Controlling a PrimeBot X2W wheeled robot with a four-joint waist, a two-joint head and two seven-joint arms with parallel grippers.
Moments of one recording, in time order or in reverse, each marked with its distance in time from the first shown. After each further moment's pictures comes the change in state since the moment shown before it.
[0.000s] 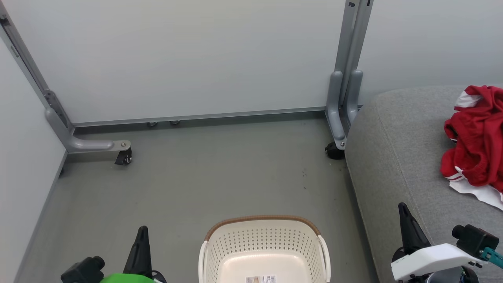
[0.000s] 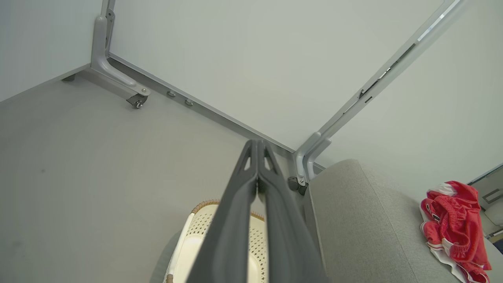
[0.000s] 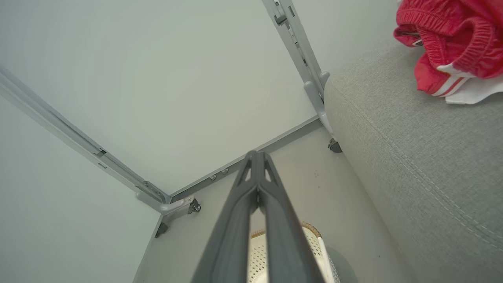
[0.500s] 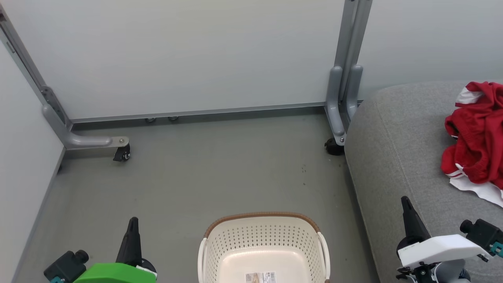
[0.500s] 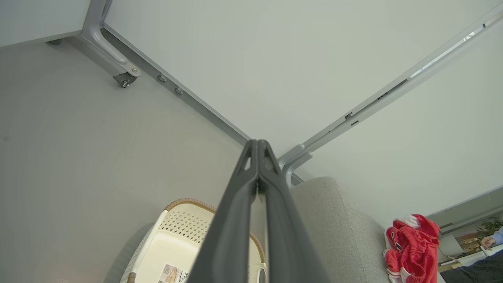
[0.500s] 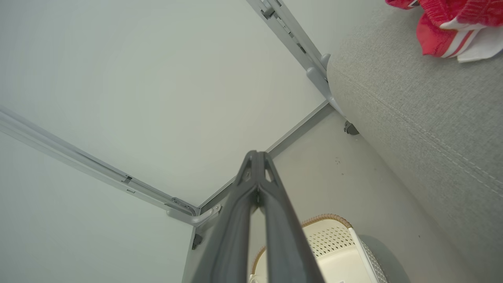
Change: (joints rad) left arm -0.044 0.006 0.043 0.006 -0.207 -0.018 0.051; right arm -0.039 0.005 -0.026 0.012 0.215 0.000 0.054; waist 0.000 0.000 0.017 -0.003
